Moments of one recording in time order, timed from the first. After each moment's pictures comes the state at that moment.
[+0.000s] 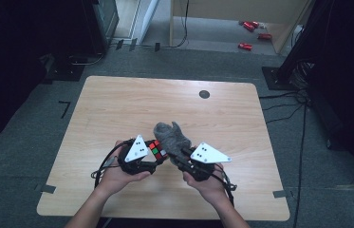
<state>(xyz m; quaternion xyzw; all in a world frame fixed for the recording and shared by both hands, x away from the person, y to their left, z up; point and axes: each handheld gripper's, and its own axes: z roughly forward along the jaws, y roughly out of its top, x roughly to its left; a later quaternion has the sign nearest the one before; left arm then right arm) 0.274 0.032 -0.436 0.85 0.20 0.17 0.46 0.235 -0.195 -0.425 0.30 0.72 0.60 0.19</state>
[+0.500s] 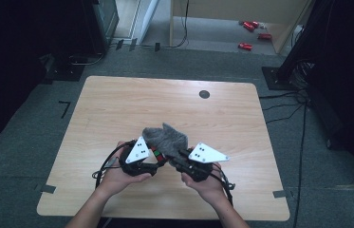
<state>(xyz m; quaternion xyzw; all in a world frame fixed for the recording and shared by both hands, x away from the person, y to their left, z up) 0.272 0.030 -0.437 0.85 0.19 0.16 0.47 0.237 -0.191 -0.427 0.29 0.72 0.60 0.17</state>
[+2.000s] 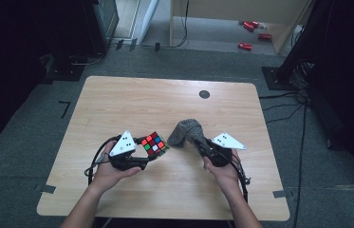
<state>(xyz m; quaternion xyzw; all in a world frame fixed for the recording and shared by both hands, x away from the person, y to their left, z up) 0.286 0.062 -0.436 0.82 0.22 0.14 0.51 0.282 -0.260 -0.468 0.43 0.70 0.52 0.23</state>
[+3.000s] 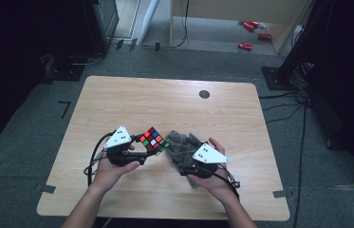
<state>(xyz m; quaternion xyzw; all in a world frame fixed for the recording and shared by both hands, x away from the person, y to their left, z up) 0.293 0.065 -0.429 0.79 0.28 0.09 0.54 0.253 -0.212 -0.461 0.30 0.74 0.55 0.25</state>
